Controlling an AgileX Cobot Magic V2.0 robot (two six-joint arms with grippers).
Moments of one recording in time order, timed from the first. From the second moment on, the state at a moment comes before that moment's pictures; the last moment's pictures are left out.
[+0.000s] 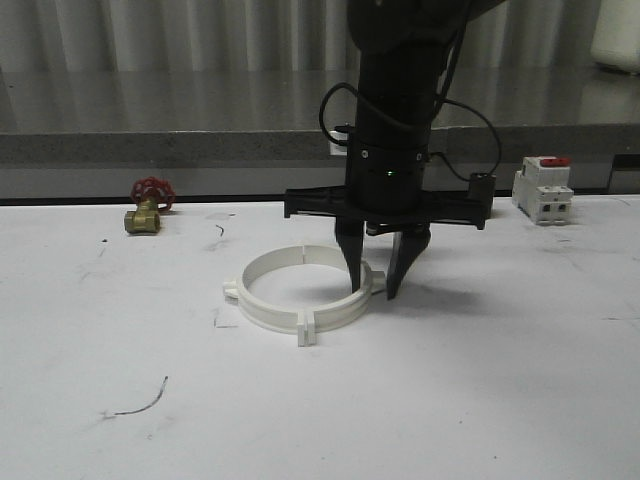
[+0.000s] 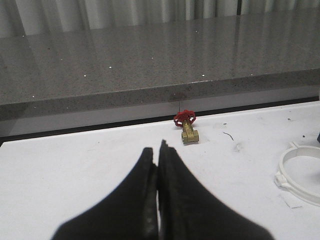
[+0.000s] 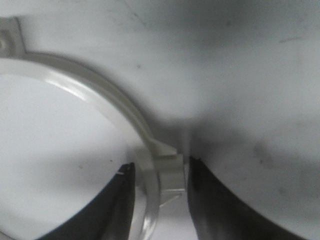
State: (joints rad) left arm -0.18 0.28 -0.36 0.19 0.32 -0.11; right arm 0.49 2.19 -1.73 0.01 1.01 0.63
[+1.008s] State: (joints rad) left arm -0.18 0.28 -0.36 0.19 0.32 -0.11; right arm 0.49 1.99 -1.73 0.00 1.08 0.60
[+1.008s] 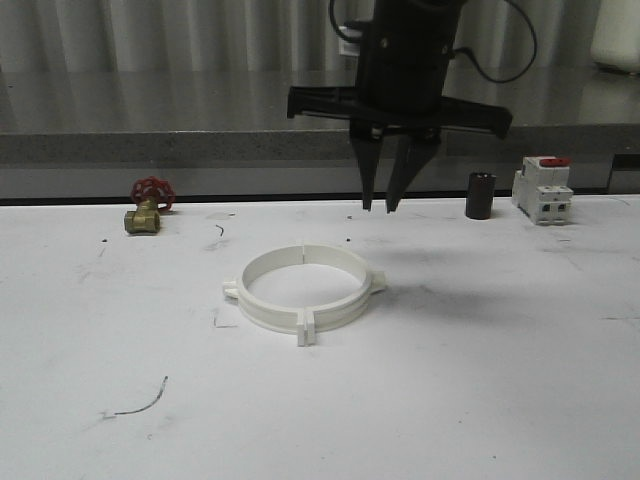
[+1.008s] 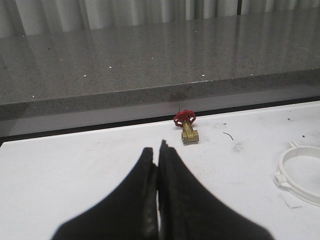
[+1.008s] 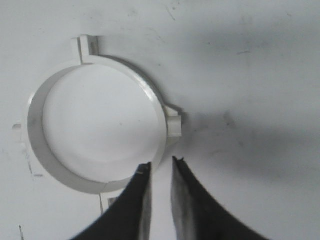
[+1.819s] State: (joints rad) left arm -0.18 0.28 -0.36 0.19 0.32 -0.11; right arm 0.22 1.53 -1.54 0.03 1.20 0.24
